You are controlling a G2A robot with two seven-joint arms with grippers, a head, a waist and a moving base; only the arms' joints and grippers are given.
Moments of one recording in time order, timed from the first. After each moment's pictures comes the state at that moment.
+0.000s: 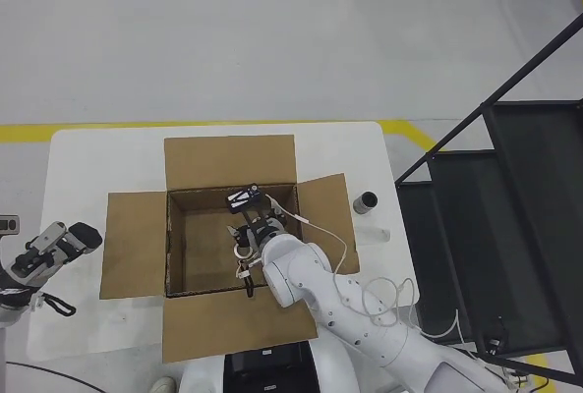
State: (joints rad) left arm 1.68 -0.99 -1.92 -1.62 -0.63 -0.45 -1.07; right arm -1.15 -1.44 0.75 -1.65 -1.34 0.42 0.80
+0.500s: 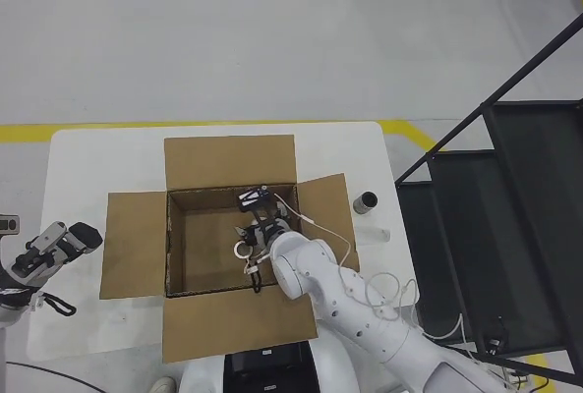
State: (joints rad) left arm 1.68 -0.99 -1.92 -1.62 -0.63 -0.45 -1.08; right arm -1.16 -1.45 0.81 -1.55 -1.26 0.35 0.73
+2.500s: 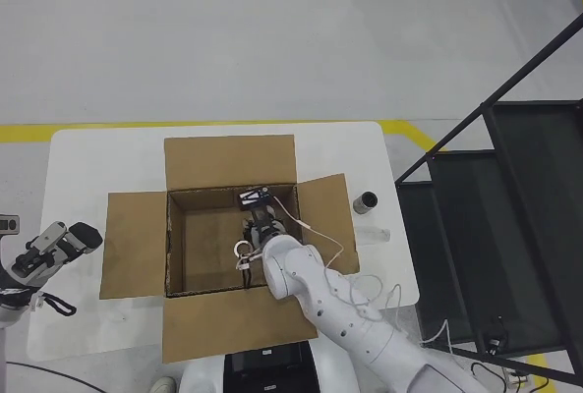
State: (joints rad) left arm 1.68 -0.99 -1.92 -1.62 -0.63 -0.45 -1.08; right arm -1.20 -1.53 0.85 -1.48 -1.29 0.41 0.64
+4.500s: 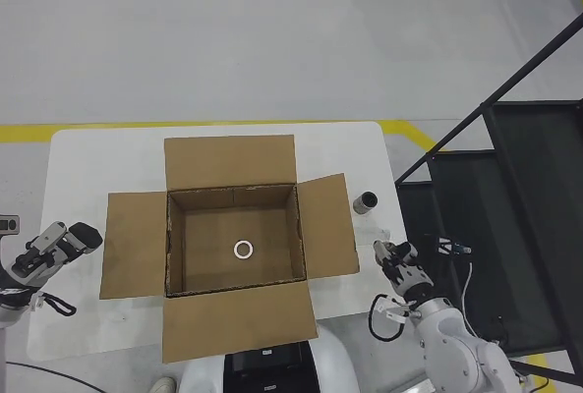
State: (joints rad) left arm 1.68 -0.99 -1.92 -1.62 -0.63 -0.45 -1.08; right arm -2.16 -1.39 1.64 -2.31 -0.90 0.18 0.39
